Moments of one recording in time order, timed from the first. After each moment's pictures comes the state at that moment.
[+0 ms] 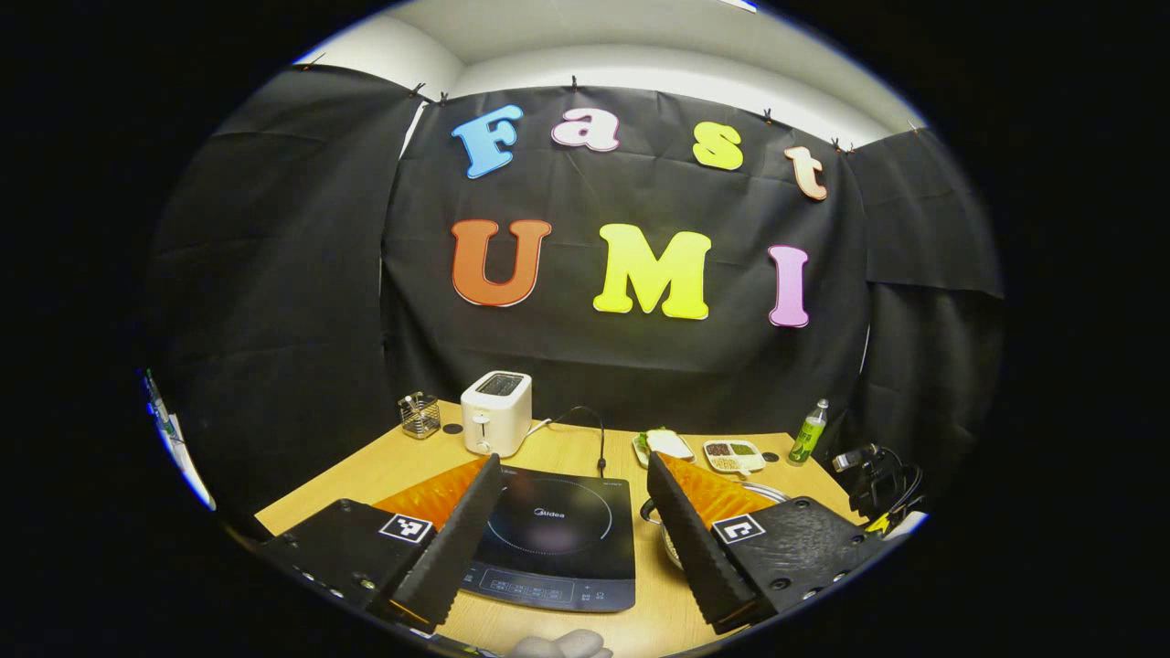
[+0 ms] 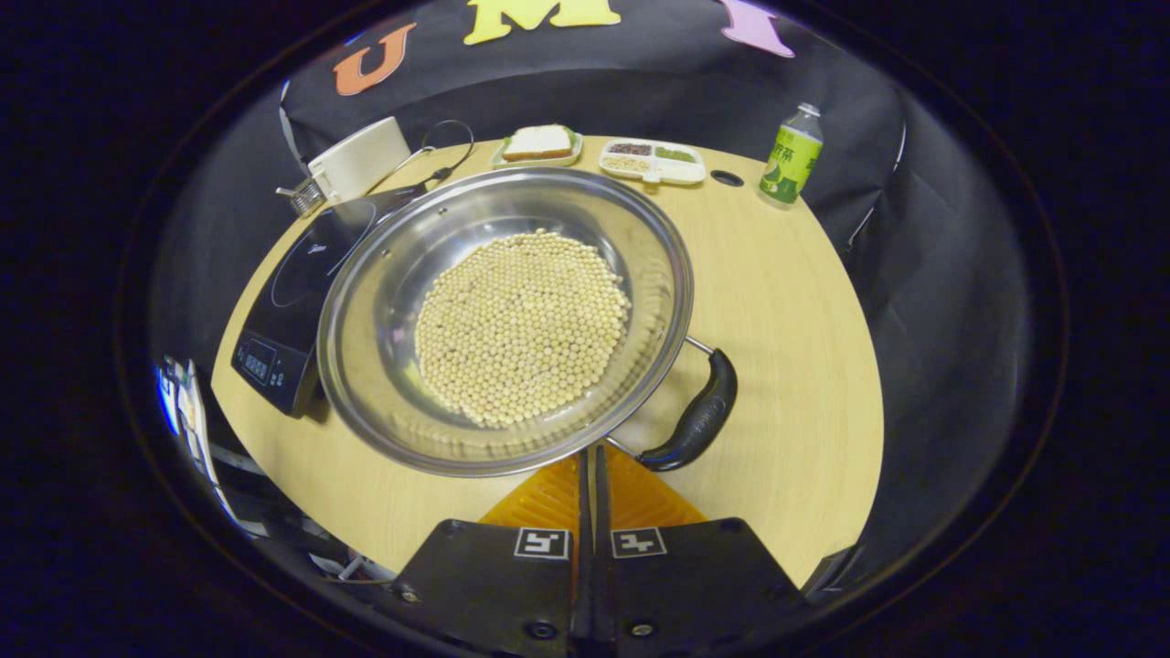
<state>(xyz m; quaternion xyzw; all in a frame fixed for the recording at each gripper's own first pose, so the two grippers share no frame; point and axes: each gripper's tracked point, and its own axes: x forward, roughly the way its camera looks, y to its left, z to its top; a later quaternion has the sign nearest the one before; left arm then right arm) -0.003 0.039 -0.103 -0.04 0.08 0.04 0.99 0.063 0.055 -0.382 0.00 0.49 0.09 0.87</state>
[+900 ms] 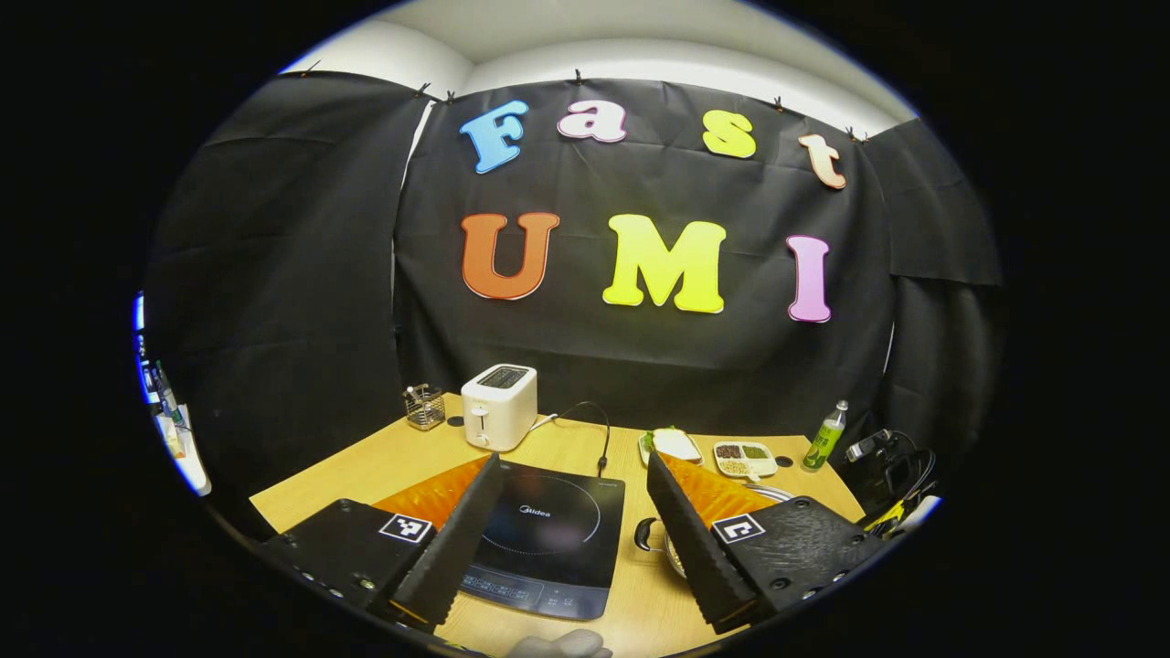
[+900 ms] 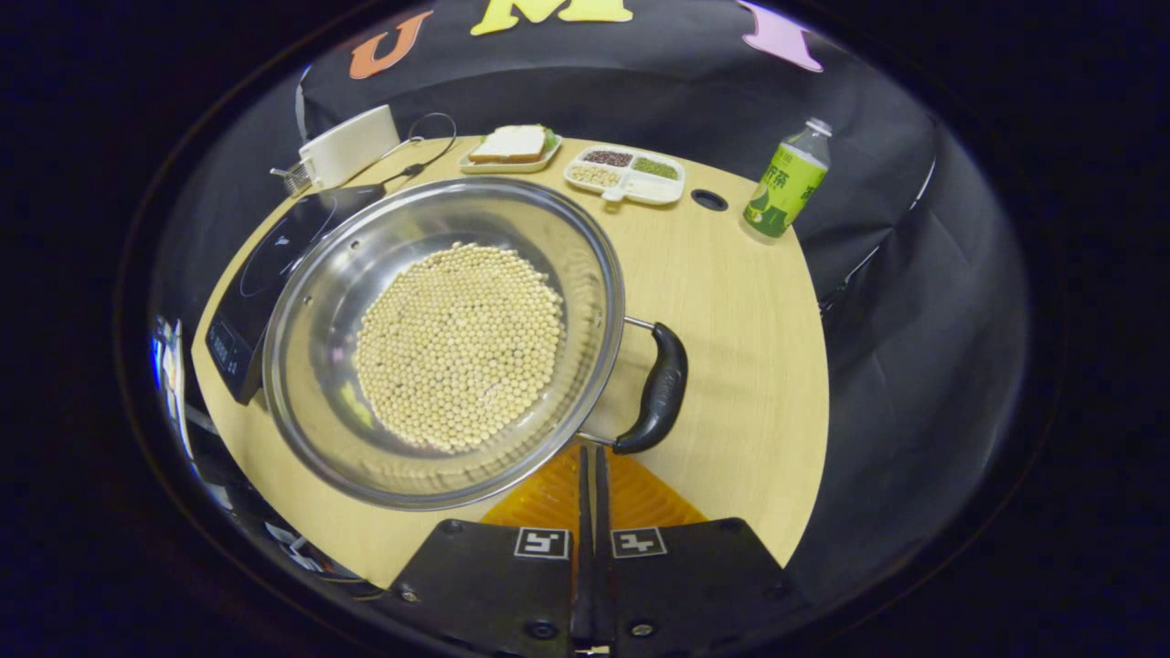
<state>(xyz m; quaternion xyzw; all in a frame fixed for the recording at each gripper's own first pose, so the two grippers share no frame) 0.023 0.001 -0.116 -0.05 0.09 0.09 0.99 0.129 -0.009 -0.386 -0.07 0.48 0.10 0.87</state>
